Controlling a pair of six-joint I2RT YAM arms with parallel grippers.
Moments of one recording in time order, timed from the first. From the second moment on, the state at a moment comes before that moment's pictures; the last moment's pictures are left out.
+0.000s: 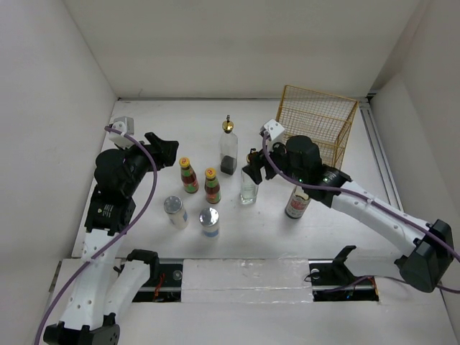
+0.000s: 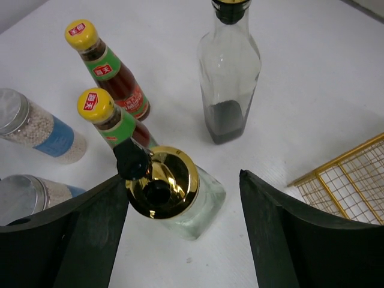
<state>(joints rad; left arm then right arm) -0.16 0.72 0.91 -0.32 0.14 -0.46 0.74 1.21 1.01 -0.13 -0.10 0.06</state>
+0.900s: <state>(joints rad) -0.16 0.69 0.91 -0.32 0.14 -0.46 0.81 1.29 1.00 0.01 0.03 0.04</state>
